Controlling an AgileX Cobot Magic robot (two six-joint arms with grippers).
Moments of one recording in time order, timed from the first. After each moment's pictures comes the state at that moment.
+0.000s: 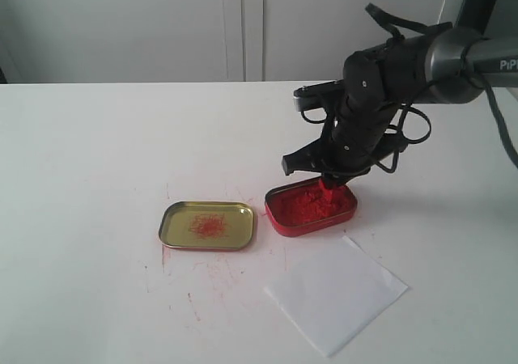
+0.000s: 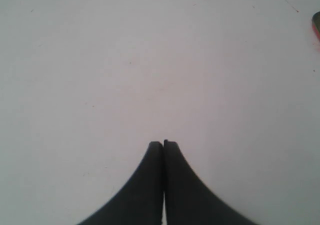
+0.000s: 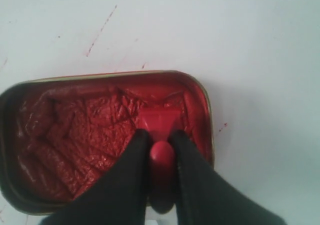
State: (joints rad) left arm 0.03 0.00 0.01 -0.06 0.55 0.13; right arm 0.42 1.98 -1.37 -0.09 0.70 0.20
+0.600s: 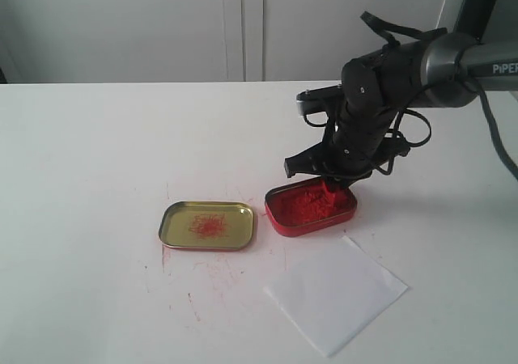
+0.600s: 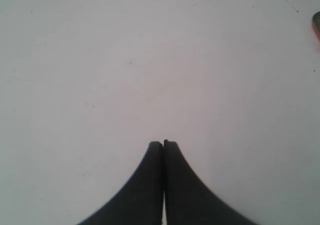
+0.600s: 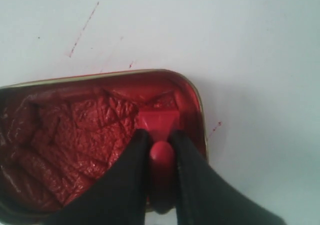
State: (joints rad) left arm 0.03 0.00 0.01 -0.06 0.55 0.13; right arm 0.42 2.00 -1.37 -0.12 0.69 0.26
